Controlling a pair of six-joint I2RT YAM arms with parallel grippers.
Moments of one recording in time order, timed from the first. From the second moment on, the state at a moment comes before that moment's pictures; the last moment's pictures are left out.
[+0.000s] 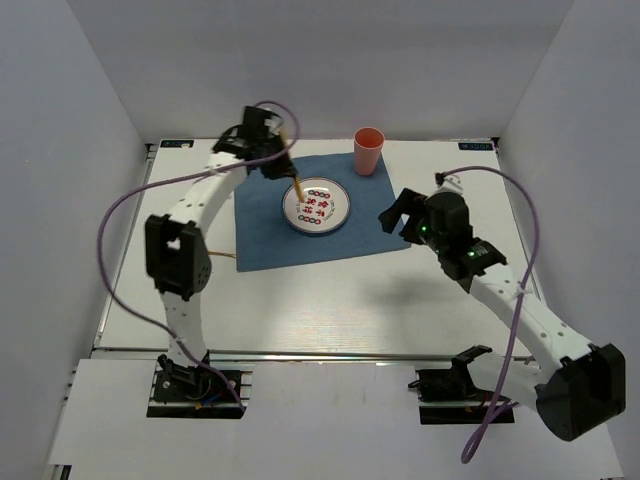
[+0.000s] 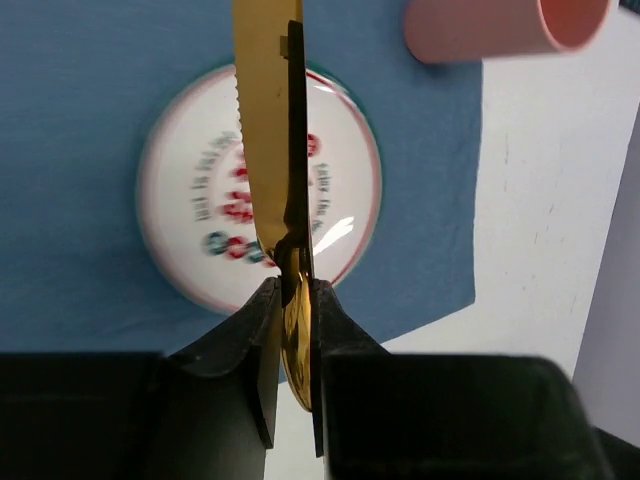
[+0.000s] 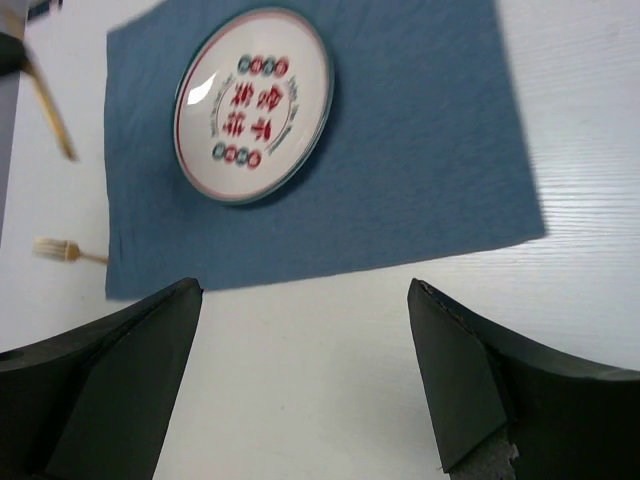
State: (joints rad) left arm -0.27 1.91 1.83 -0.67 0.15 -0.58; right arm 0.47 1.11 0.83 -0.19 0.05 0.61
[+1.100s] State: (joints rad) left arm -0.68 2.55 2.21 -0.42 0.19 -0.85; right arm 0.39 0.88 0.91 -0.48 0.26 0.56
